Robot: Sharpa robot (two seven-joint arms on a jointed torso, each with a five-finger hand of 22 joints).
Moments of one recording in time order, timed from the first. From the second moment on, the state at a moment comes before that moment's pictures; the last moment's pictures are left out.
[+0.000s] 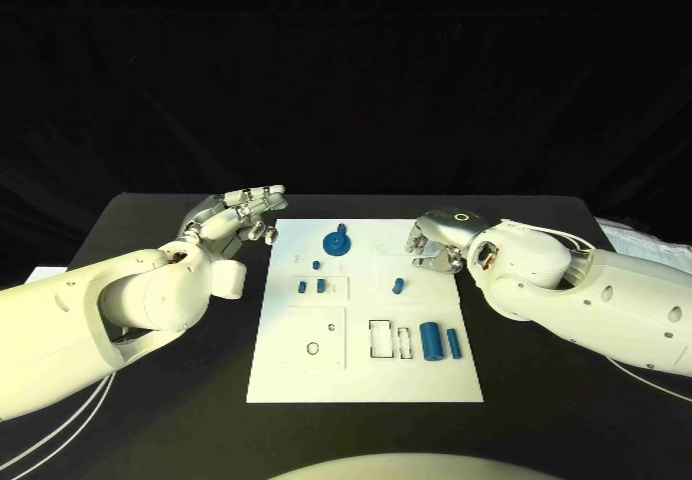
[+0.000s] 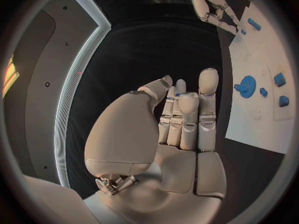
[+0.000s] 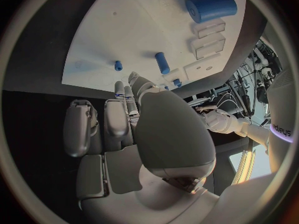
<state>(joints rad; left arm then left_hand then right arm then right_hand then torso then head) 1.18 -0.89 -0.04 1.63 0.15 -0.34 0.40 1.37 -0.14 0.44 0.02 0.11 1.04 0.15 0.12 0.11 1.18 0.09 0.20 0.13 1.29 0.00 1.13 0.75 0.16 1.29 0.10 0.68 1.01 1.00 -0.92 0.17 1.64 -1.87 -0.14 -0.33 1.48 -0.14 0.31 0.20 0.09 1.14 0.10 0.07 0.07 1.16 0.05 0.07 0.15 1.47 -0.05 1.19 1.09 0.06 1.40 0.07 1.35 1.23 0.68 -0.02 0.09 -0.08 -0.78</state>
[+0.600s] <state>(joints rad) 1.18 -0.91 -0.04 1.64 0.17 -0.33 0.41 1.37 -0.14 0.44 0.02 0.11 1.04 0.15 0.12 0.11 1.18 0.09 0.20 0.13 1.29 0.00 1.13 0.75 0.16 1.29 0.10 0.67 1.00 0.98 -0.88 0.17 1.58 -1.91 -0.11 -0.34 1.48 -0.15 0.35 0.19 0.08 1.14 0.10 0.07 0.07 1.16 0.05 0.07 0.12 1.47 -0.05 1.19 1.08 0.06 1.40 0.06 1.34 1.22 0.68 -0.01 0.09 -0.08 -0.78</state>
